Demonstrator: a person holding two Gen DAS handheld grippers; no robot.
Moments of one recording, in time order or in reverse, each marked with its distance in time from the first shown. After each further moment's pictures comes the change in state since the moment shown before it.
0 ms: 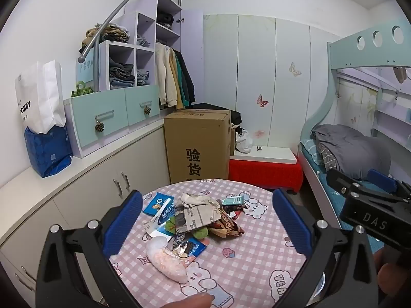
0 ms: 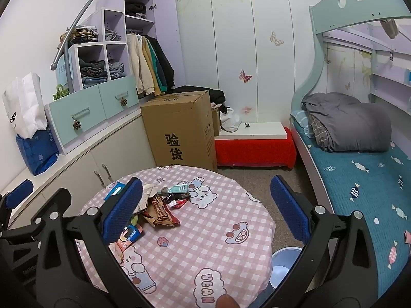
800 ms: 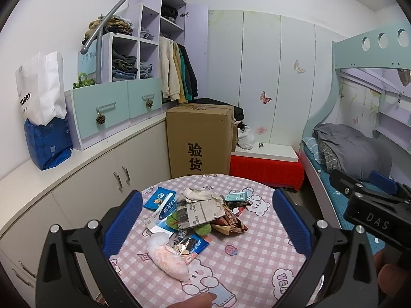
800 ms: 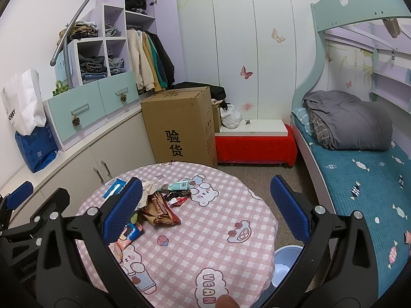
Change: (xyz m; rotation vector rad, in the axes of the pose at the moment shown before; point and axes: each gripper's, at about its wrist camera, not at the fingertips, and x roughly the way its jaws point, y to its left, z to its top) left arm 0.014 0.015 -0.009 -0.024 0.024 0.002; right arm 0.008 0.004 -0.006 -0.006 0.010 -0.002
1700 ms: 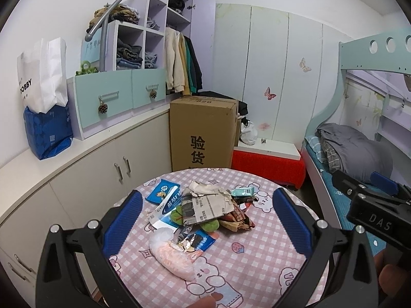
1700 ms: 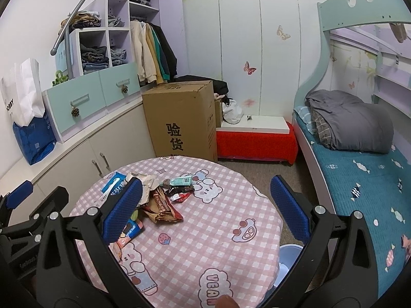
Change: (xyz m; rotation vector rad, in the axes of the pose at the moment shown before) left arm 0.019 0.020 -0.008 -0.039 0.042 0.001; right arm 0.020 0.017 -0.004 -0.035 0.044 -0.007
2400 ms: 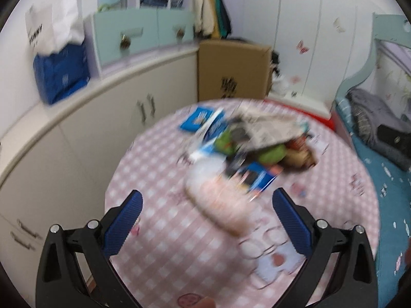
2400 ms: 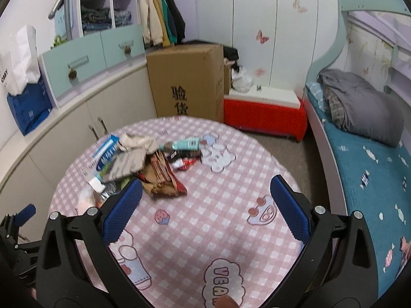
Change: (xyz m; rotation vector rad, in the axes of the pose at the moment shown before) left arm 0.073 0.065 -0.092 -0.056 0.307 0.134; right arm 0.073 0.016 -0.036 -0.052 0.197 0.022
